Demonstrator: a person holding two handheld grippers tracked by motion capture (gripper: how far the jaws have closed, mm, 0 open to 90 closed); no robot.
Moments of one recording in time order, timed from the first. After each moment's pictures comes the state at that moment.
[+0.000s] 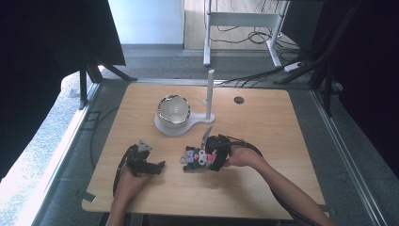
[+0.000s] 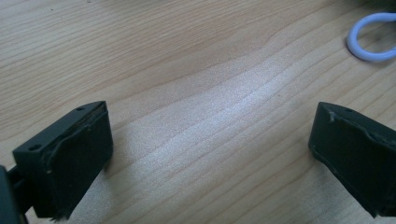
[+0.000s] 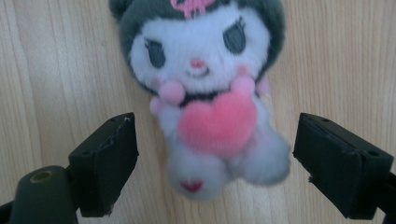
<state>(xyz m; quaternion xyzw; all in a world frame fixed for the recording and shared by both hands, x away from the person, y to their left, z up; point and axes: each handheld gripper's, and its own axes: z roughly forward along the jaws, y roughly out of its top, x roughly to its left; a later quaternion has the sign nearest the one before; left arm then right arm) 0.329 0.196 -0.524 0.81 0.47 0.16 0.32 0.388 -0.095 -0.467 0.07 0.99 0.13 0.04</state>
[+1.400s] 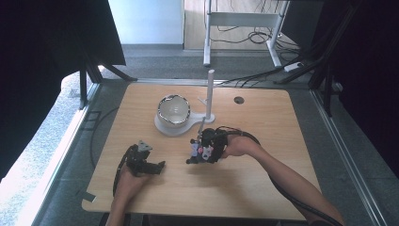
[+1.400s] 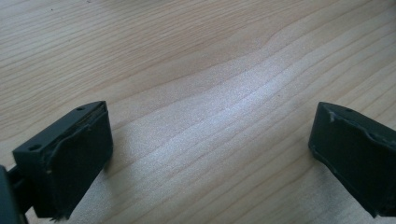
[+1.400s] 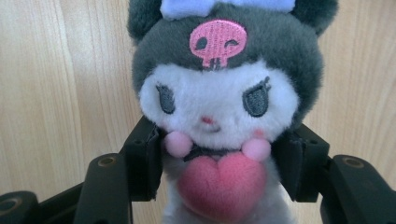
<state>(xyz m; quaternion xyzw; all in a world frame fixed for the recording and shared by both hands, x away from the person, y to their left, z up) 0.329 0.196 -0.524 0.81 0.47 0.16 0.32 0.401 -0.084 -0.433 0.05 0.99 0.09 0.00</state>
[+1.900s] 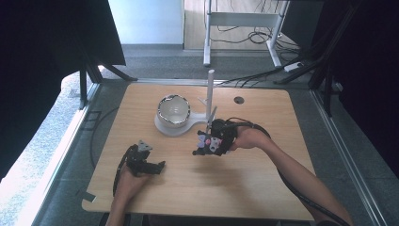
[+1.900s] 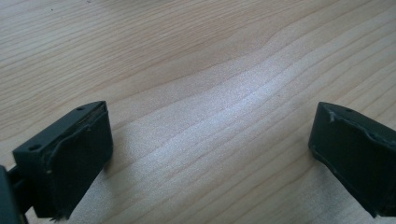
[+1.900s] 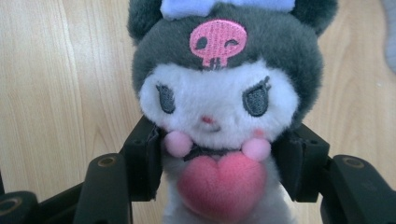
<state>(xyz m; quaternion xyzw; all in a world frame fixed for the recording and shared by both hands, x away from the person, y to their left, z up) 0.329 0.196 -0.523 0.81 0.47 0.16 0.32 0.415 -0.112 -0.405 0.07 0.99 0.12 0.00</state>
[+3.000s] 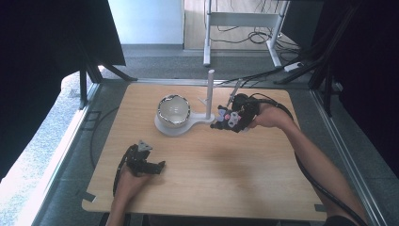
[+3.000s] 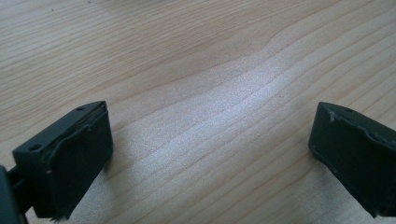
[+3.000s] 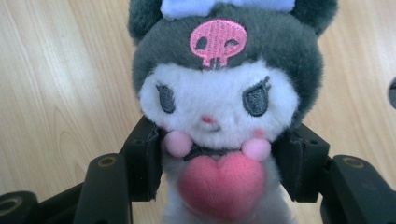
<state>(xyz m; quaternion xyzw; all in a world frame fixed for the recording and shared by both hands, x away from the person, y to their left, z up) 0.330 0.196 -0.523 0.81 0.47 0.16 0.31 0.460 -0.171 -0.346 0.16 0.98 0.13 0.04</state>
